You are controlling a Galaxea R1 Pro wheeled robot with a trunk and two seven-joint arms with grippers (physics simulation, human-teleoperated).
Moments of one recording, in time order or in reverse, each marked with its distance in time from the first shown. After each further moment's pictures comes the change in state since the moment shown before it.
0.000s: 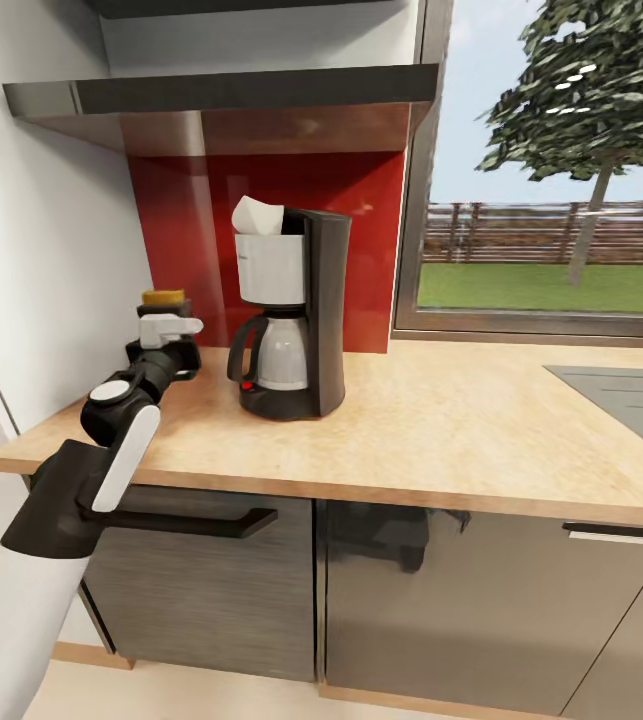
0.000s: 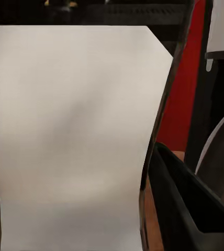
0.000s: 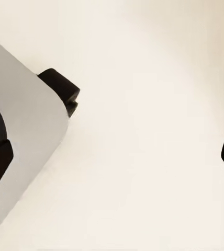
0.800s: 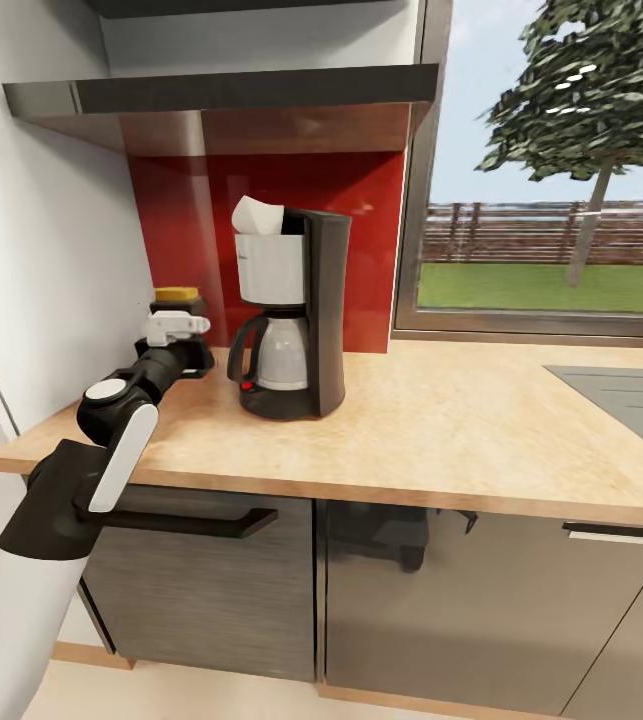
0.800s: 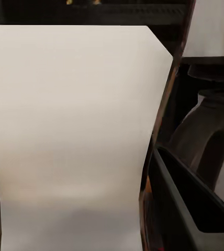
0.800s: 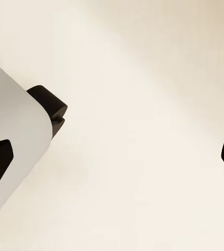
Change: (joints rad) left arm 0.000 0.002 0.001 -0.025 0.008 0.016 -0.097; right arm 0.015 -0.039 0.006 0.021 -0.007 -0.175 -0.002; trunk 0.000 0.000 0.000
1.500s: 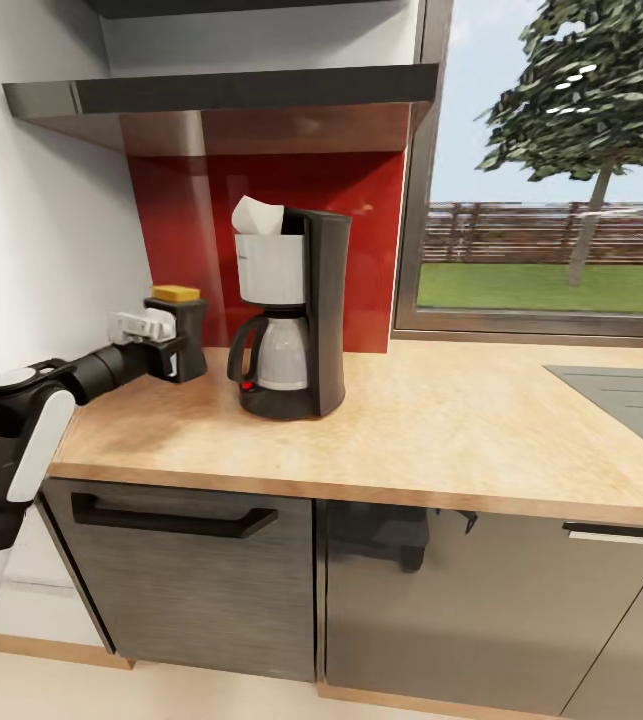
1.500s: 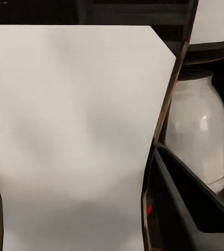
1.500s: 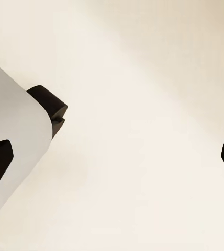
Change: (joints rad) left arm 0.000 0.184 0.164 0.007 -0.006 0.071 -0.635; right arm 0.000 0.000 0.000 0.000 0.000 0.000 0.000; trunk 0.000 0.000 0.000
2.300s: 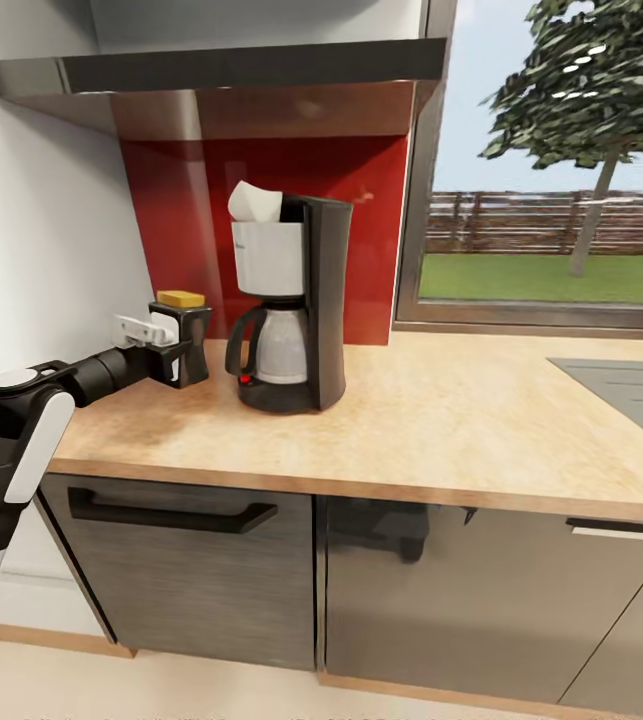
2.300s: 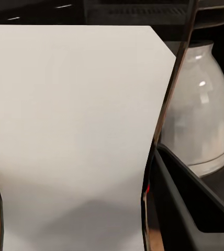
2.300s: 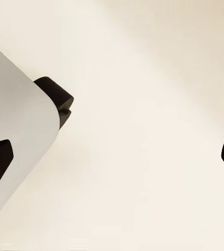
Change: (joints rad) left arm 0.000 0.024 -0.026 0.007 0.001 0.000 -0.031; right arm 0.000 0.001 0.000 0.000 0.000 0.002 0.000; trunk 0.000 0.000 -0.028
